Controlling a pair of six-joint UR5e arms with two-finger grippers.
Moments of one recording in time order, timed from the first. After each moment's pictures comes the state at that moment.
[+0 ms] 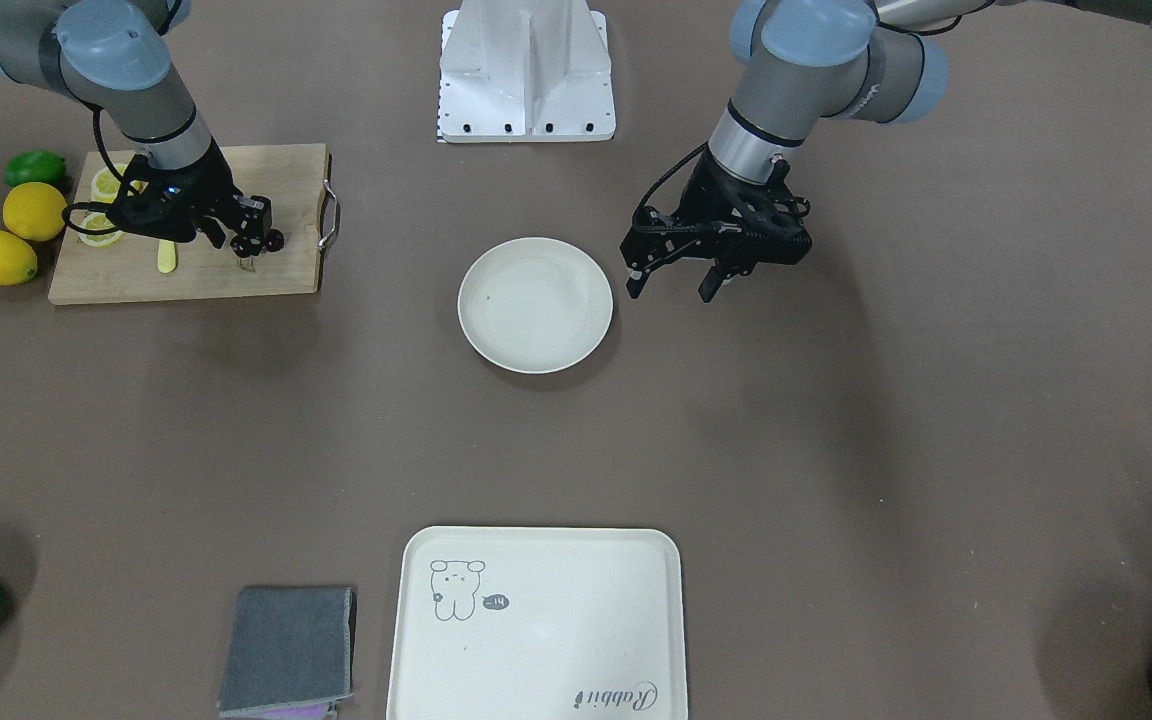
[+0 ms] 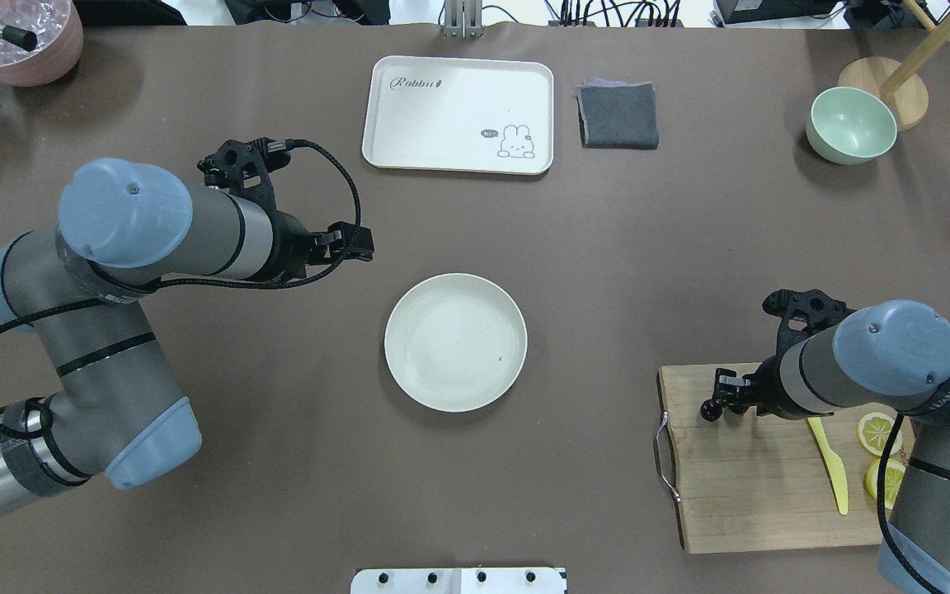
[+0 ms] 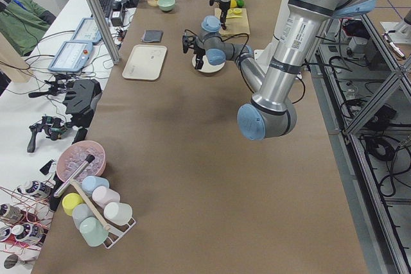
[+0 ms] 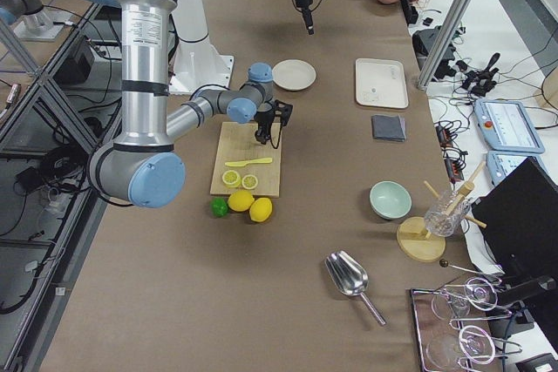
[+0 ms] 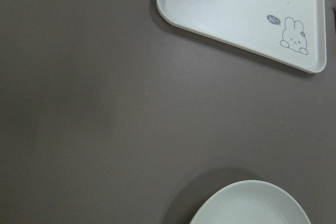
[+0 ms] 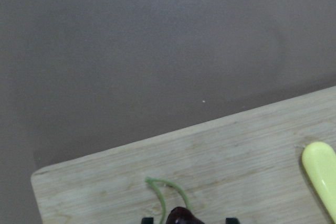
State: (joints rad) left arm -0.61 -2.01 -1.85 -1.97 -1.82 -1.41; right arm 0.50 -1.62 2.01 -1.27 1.87 1.44
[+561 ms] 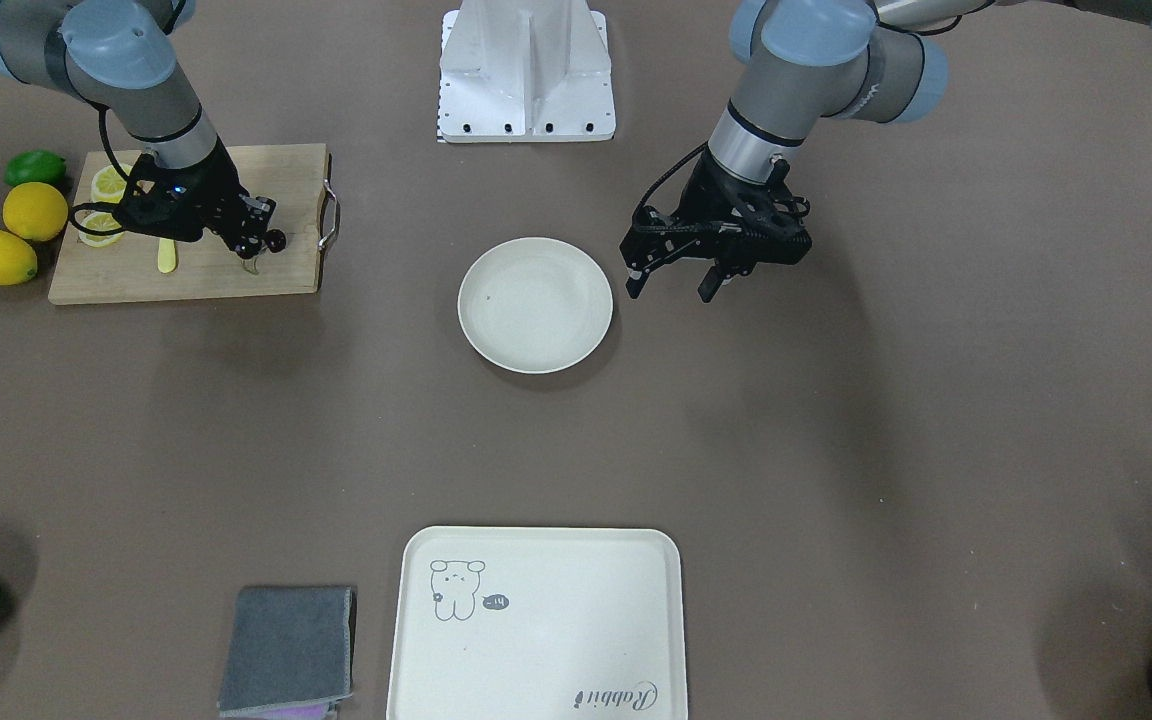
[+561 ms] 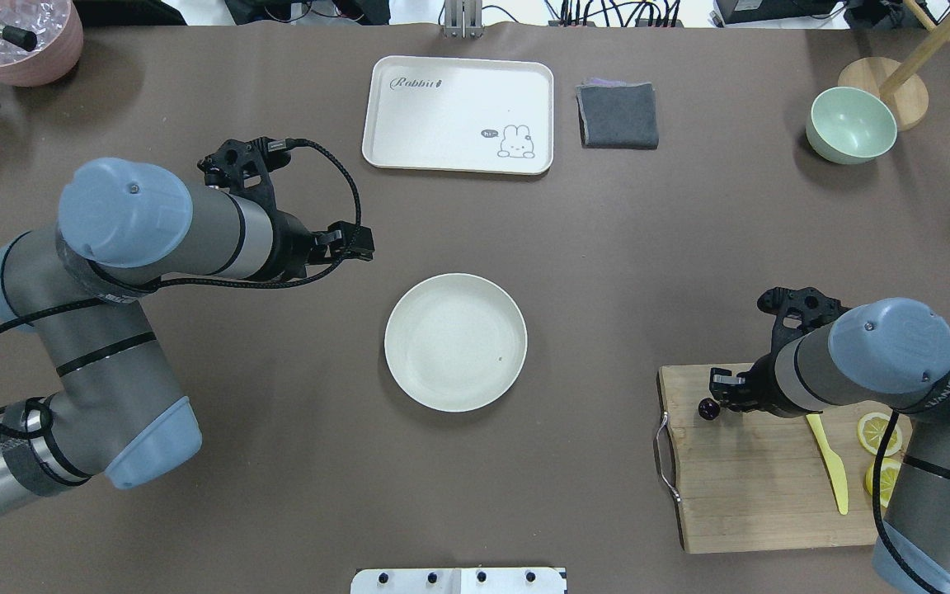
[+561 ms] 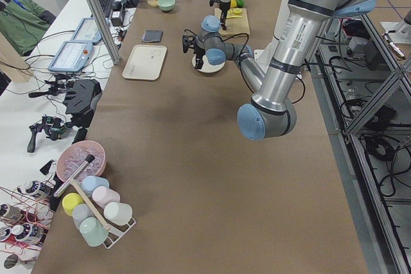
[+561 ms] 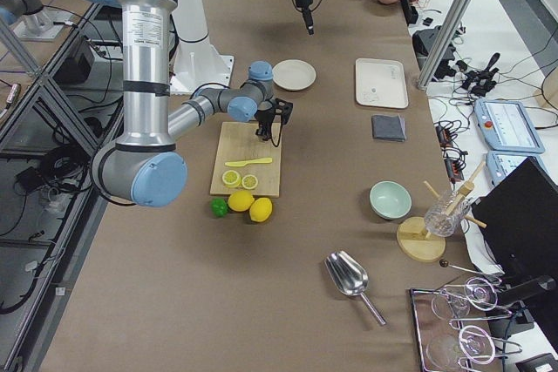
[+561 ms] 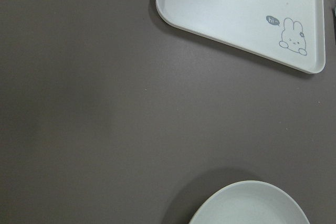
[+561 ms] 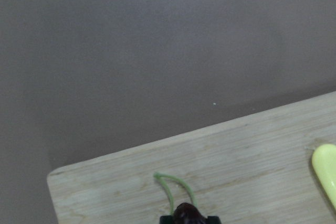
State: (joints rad) left arm -0.62 -2.01 -1.85 -1.97 -1.82 -1.41; right arm 0.51 -1.61 2.02 -1.27 1.87 1.44
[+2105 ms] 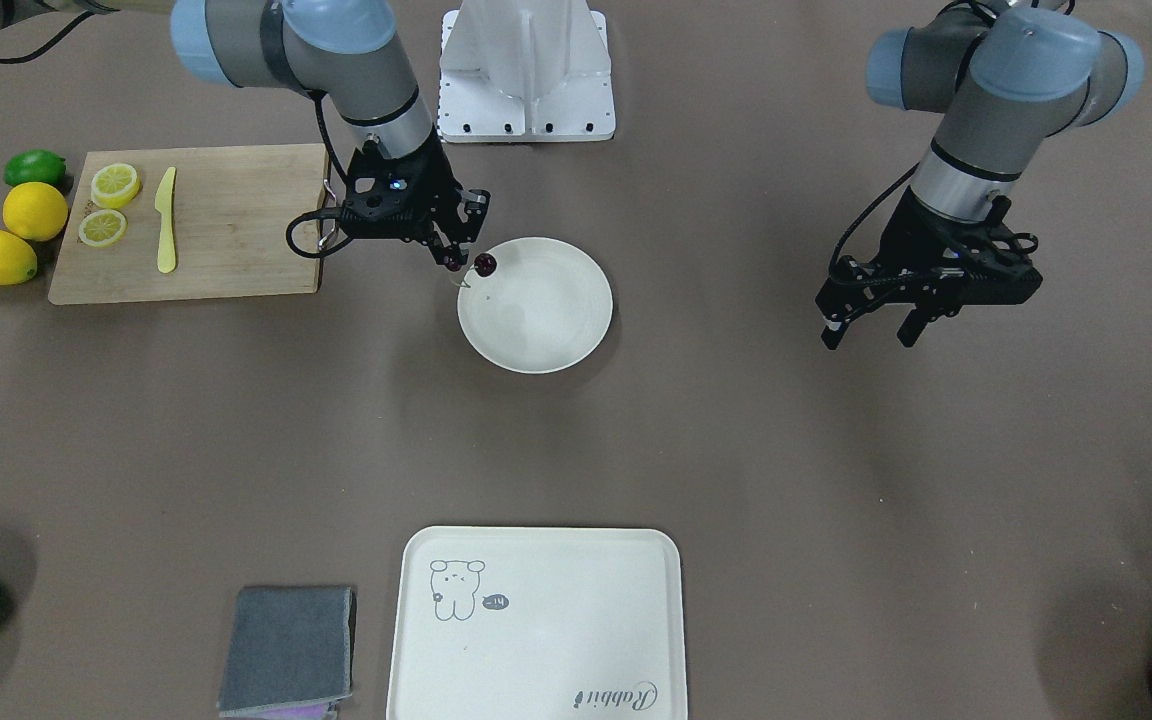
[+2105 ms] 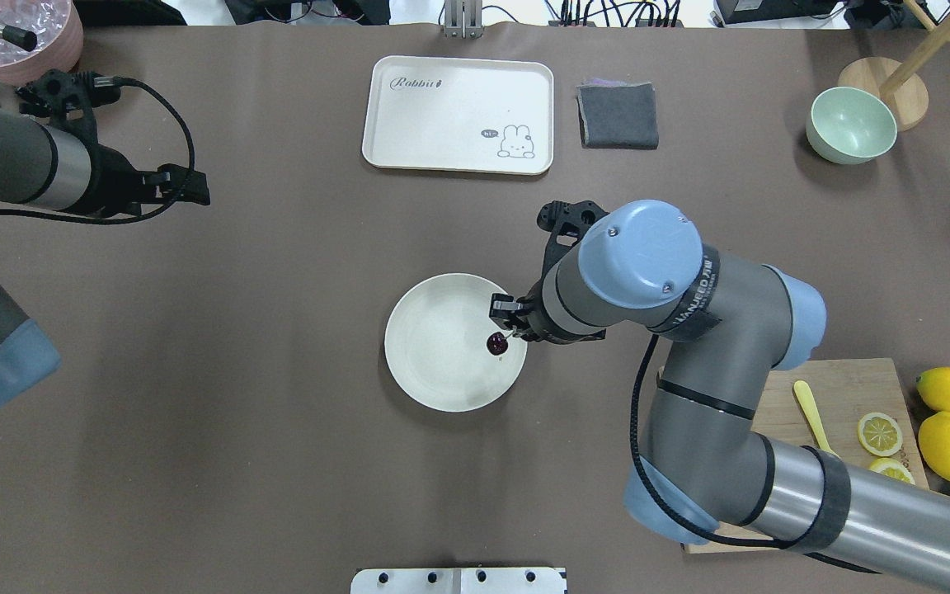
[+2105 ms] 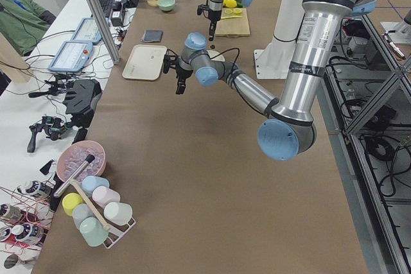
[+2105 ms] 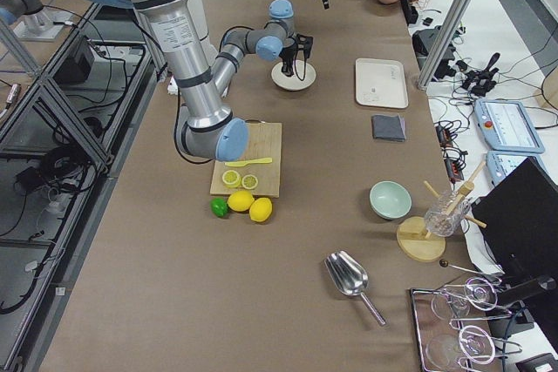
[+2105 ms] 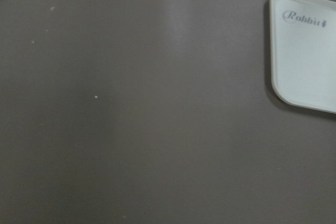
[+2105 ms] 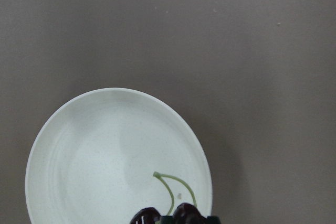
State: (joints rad) left arm -0.87 -1.79 -1.87 -1.97 -1.92 -1.13; right arm 0.47 -0.99 1.82 -1.48 1.83 1.43
